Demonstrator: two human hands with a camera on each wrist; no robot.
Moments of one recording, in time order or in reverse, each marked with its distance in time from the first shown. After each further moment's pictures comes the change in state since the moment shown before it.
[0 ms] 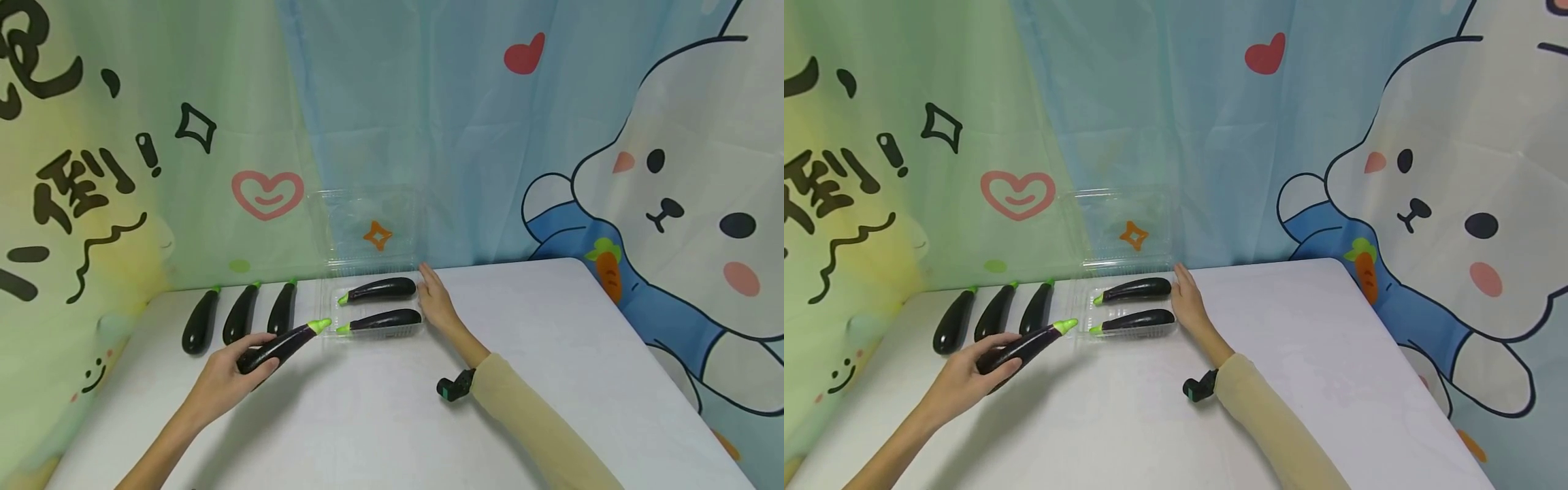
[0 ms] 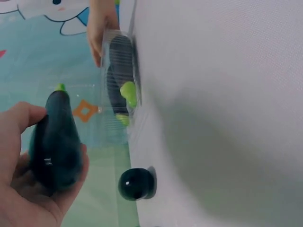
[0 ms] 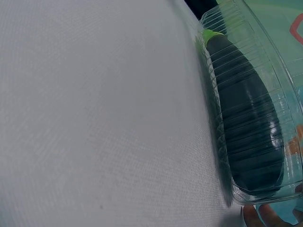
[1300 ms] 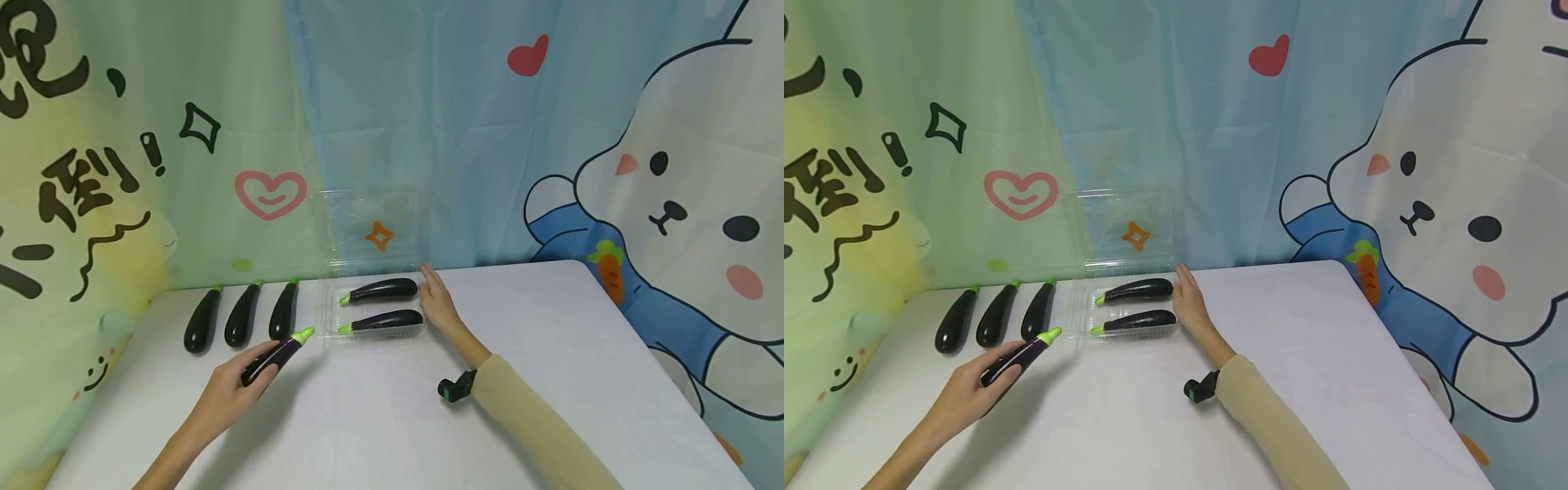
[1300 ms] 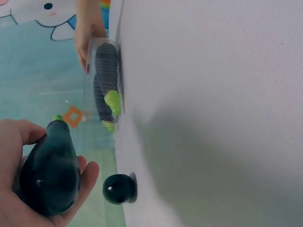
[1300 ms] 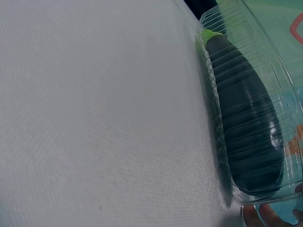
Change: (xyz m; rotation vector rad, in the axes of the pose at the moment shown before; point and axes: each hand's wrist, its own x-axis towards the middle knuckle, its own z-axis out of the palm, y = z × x) left_hand -0.015 -0.003 0.014 0.083 0.092 0.065; right_hand -0.001 -0.002 0.000 -0.005 0.004 -0.002
